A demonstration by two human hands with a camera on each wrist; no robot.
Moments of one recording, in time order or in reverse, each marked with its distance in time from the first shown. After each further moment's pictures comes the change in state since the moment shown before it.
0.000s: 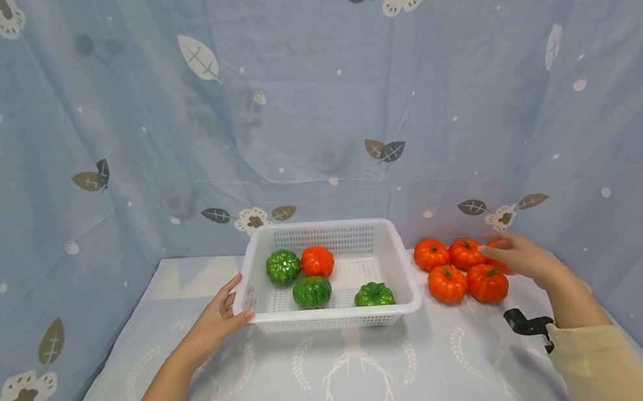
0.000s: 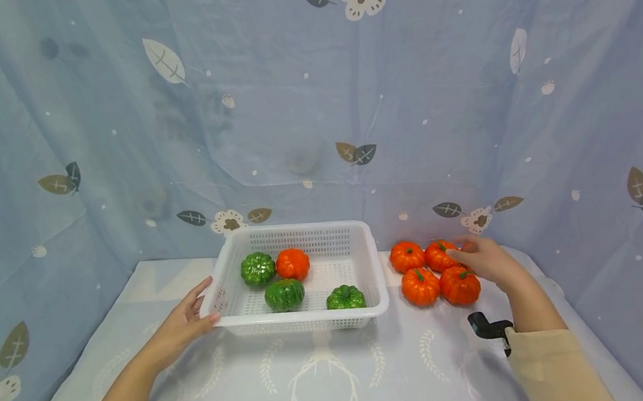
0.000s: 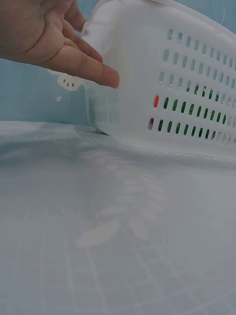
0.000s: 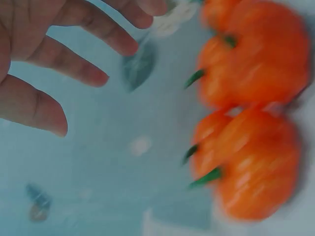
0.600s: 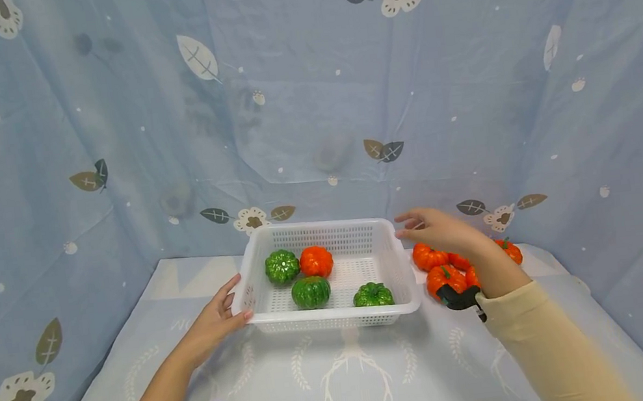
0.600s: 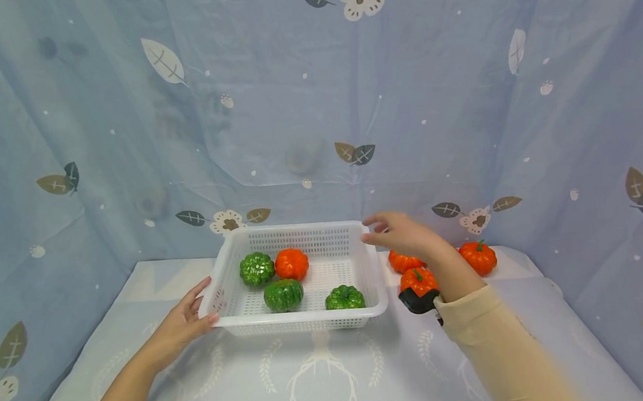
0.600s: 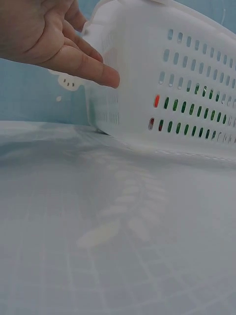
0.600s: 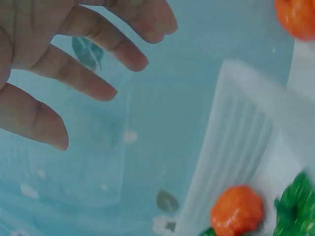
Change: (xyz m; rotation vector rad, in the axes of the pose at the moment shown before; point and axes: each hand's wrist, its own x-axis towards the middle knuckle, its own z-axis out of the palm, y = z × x) left_hand 0.000 0.000 0.000 -0.004 0.002 -0.009; right_hand 0.025 -0.135 0.045 -0.085 -0.125 -0.245
